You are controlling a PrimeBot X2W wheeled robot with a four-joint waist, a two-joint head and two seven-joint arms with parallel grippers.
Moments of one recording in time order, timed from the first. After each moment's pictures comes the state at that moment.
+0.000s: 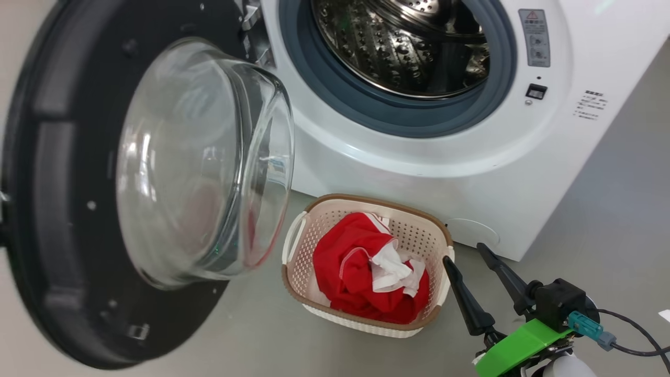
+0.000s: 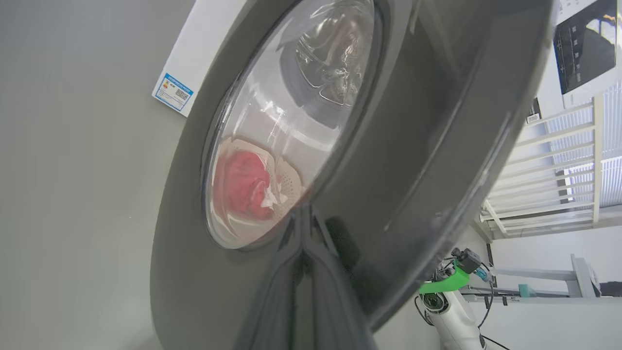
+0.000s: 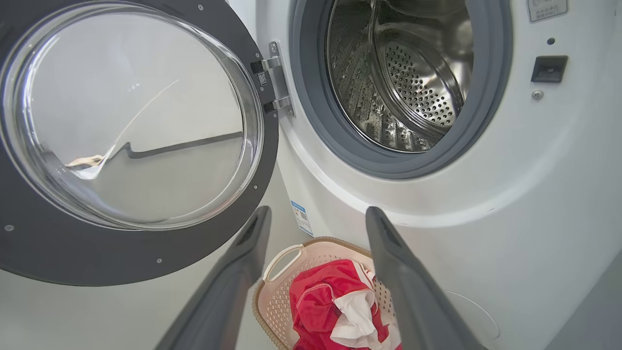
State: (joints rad) left arm -0.47 0.71 0.01 0.26 -1.62 -0.13 1.17; right arm -0.14 -0.16 0.24 0.23 0.30 0.13 -0.26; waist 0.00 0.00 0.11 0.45
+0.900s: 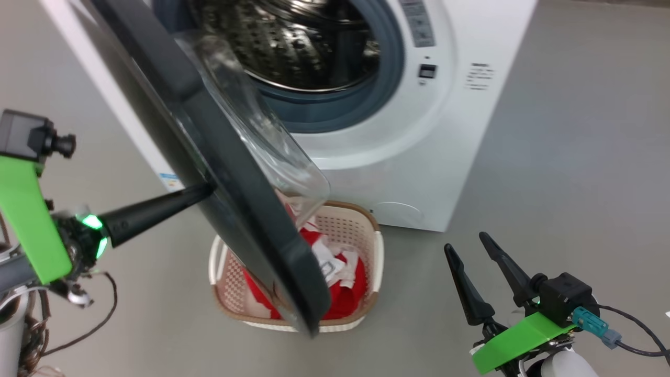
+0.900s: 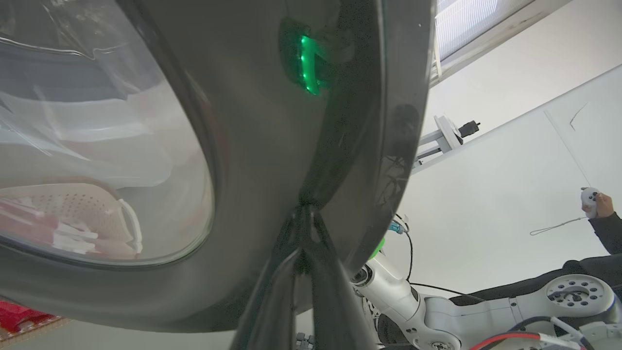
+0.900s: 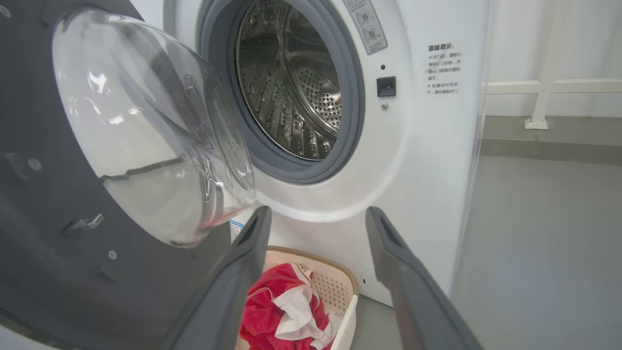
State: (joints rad) left arm -0.50 0.36 -0.06 -0.07 -1.60 -0.13 1.16; right arm -0.14 -0.12 0.19 0.19 0.29 0.13 -0.26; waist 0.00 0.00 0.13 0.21
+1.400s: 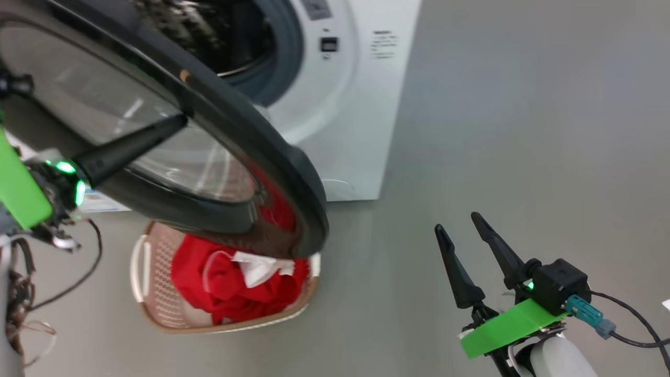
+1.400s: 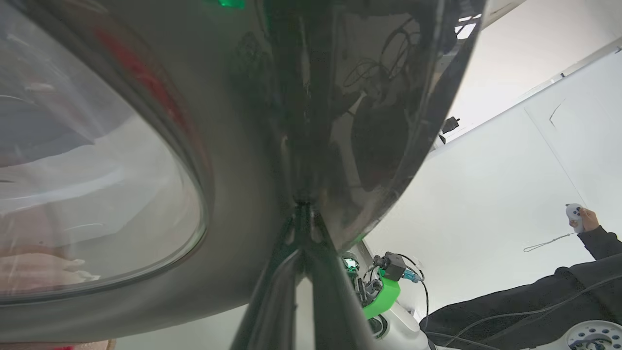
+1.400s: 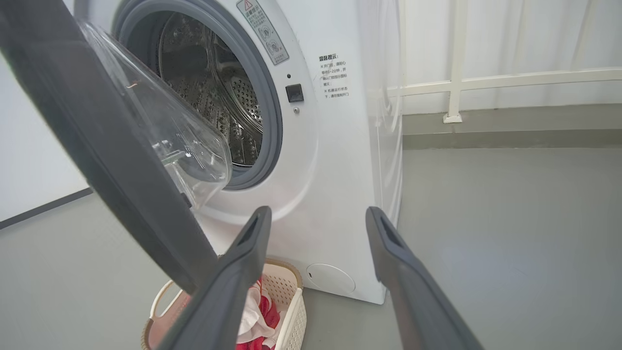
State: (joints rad) left arm -0.64 0.34 -0.04 0.01 -1.54 -0.13 1.07; right arm -0.17 -0.07 0.18 0.15 0.26 0.13 -0.26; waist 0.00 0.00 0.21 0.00
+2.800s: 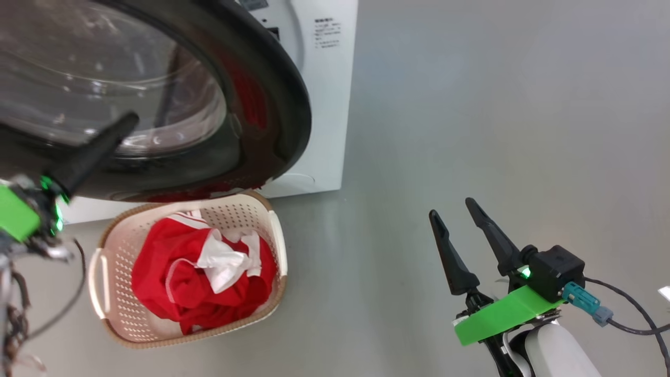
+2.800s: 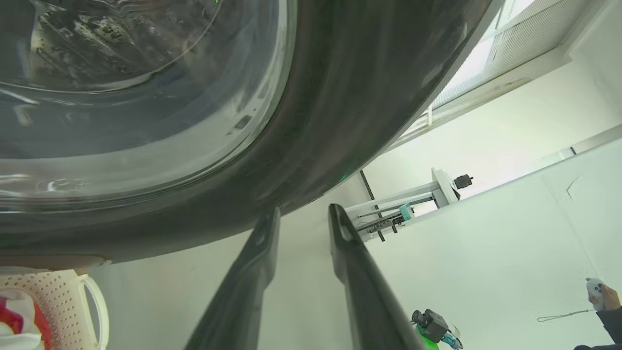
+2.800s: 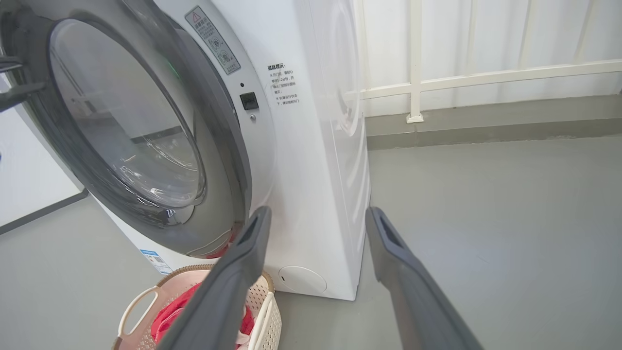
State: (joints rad) left arm -0.59 0.40 -0.05 0.11 -1.54 -0.13 0.80; right arm -0.22 -0.06 0.19 0.16 0.28 0.13 -0.26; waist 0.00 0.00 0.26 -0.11
